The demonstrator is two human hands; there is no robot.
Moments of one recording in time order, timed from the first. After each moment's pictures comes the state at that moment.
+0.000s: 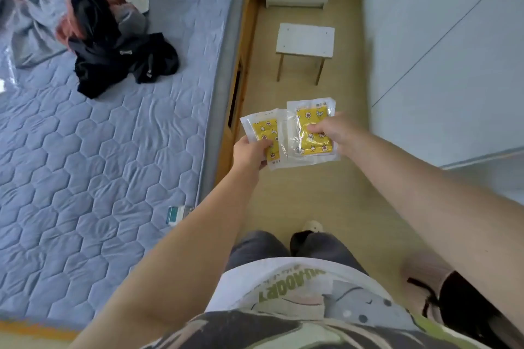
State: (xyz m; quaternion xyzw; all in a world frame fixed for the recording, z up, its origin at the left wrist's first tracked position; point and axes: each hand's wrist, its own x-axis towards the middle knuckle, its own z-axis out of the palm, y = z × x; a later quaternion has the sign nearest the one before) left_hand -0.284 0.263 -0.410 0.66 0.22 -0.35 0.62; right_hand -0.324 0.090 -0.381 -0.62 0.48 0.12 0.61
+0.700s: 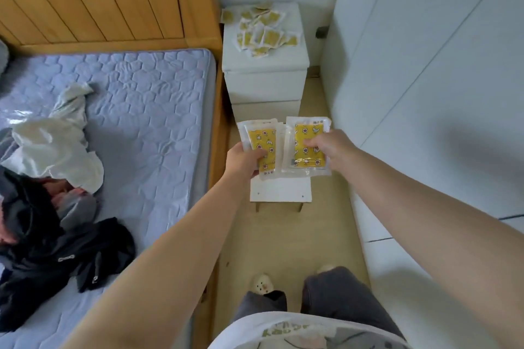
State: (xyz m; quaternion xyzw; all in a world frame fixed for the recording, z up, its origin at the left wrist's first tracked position) left_hand 0.184 -0.099 -0.344 0.71 0.09 -0.35 0.61; right_hand 0.104 -0.257 -0.313 -0.58 0.50 0.02 0.64
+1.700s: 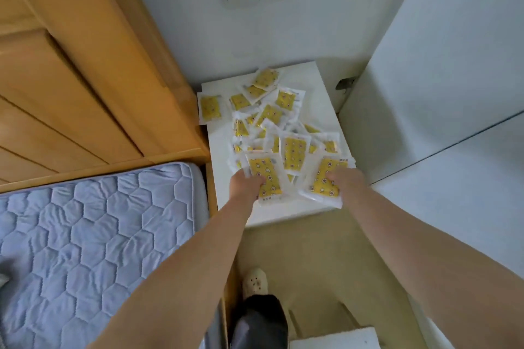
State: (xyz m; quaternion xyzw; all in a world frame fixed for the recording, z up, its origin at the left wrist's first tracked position) left_hand 0.782 -0.448 -0.492 0.77 0.11 -0.42 0.46; right_hand 0.648 -0.603 -0.482 -0.49 0.66 0.02 0.57
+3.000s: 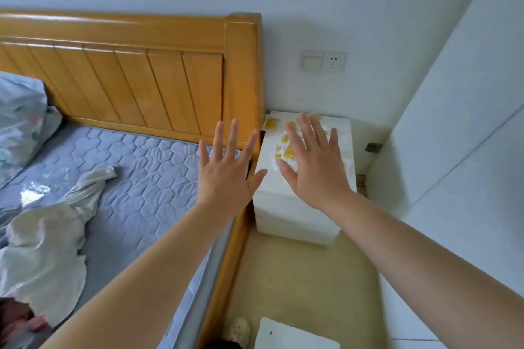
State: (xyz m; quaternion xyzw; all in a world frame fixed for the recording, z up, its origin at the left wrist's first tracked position) left_hand 0.547 -0.237 -0.264 0.95 -0.28 0.15 -0.01; right_hand 0.485 -0.414 -0.249 -0.99 0.04 -0.15 0.06
